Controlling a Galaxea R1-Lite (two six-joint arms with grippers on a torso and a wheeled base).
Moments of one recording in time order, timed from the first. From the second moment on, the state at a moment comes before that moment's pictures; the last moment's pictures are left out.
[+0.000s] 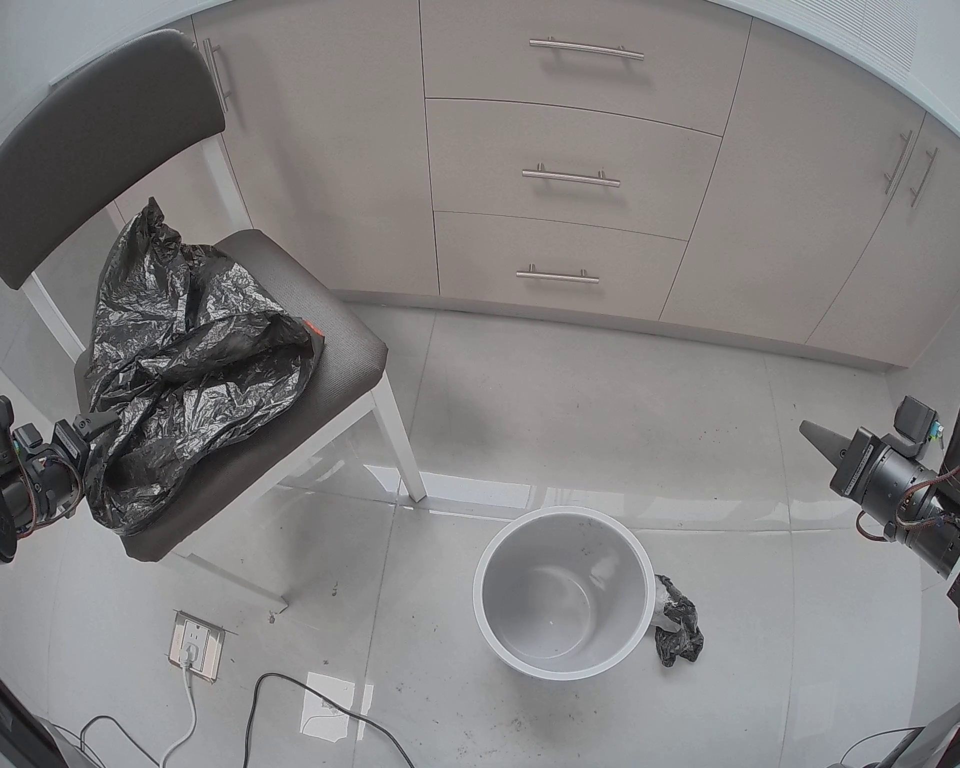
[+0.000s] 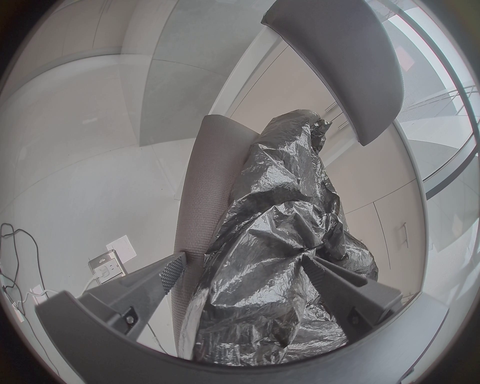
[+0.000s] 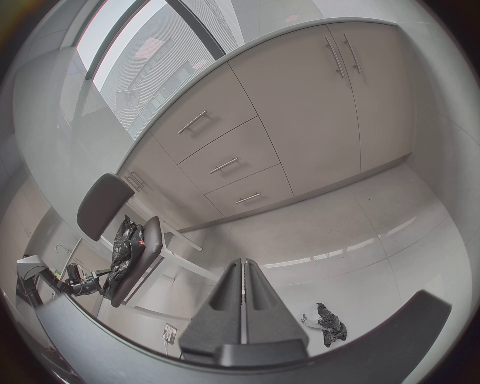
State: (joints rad) left arm 0.51 1.78 -0.58 -0.76 -0.54 -0.69; right arm 0.20 1.39 -0.34 -0.96 0.08 0.43
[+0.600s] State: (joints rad) left arm 0.53 1.84 -0.59 -0.80 -0.54 -0.68; right arm 0.20 1.42 -0.33 -0.99 0.08 0.43
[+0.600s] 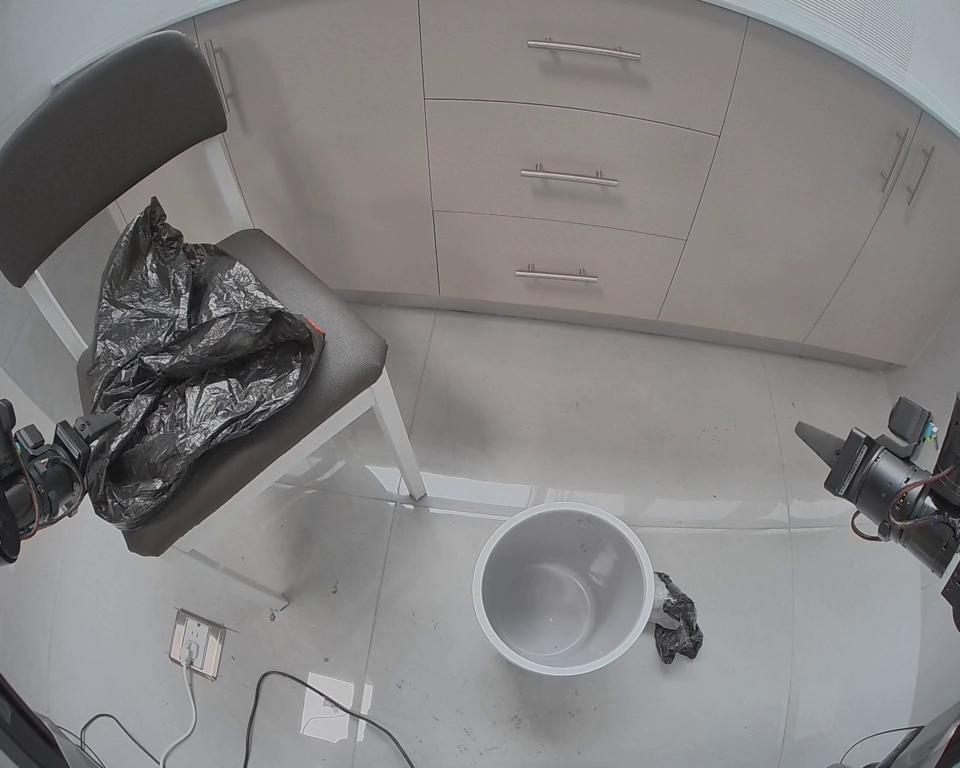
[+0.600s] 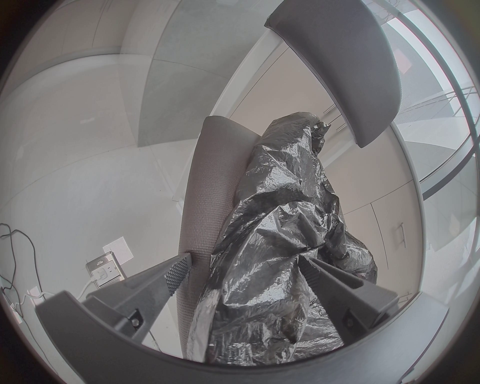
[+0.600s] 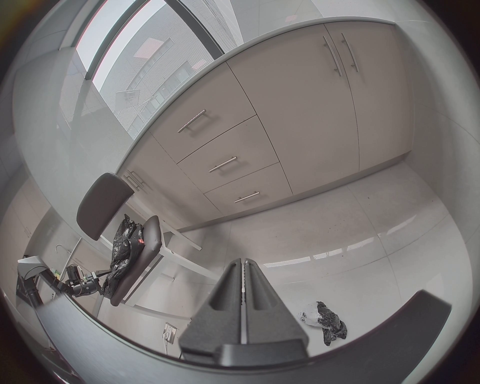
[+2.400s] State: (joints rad) left arm 0.34 1.31 -0.48 -0.67 -0.70 -0.90; right arm 0.26 1.43 -0.31 -0.98 0.09 0.43
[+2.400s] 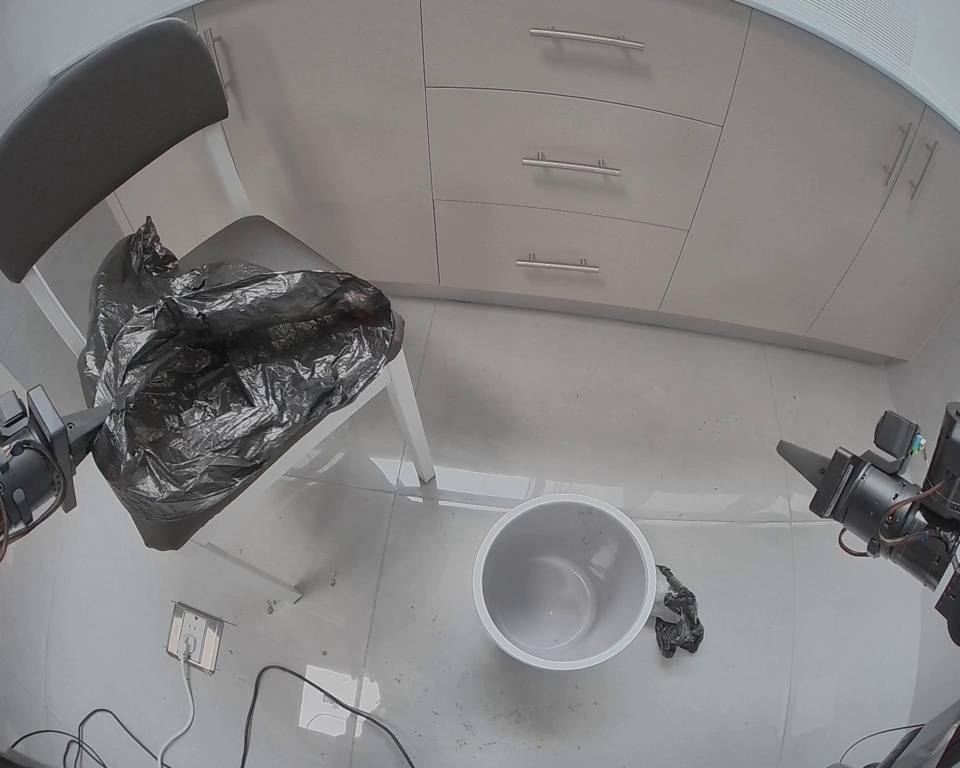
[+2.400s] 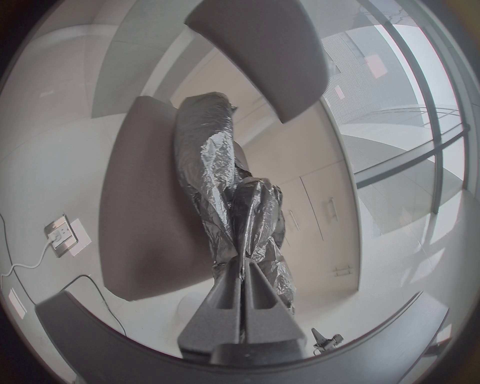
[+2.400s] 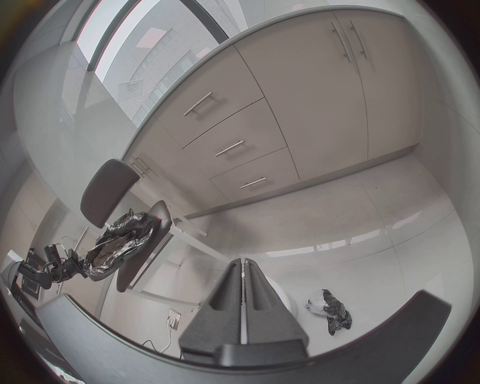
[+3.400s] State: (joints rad) left arm -0.18 1.14 -0.47 -0.69 -0.73 -1.15; right arm 0.33 1.45 -0.27 -0.98 0.19 0.43
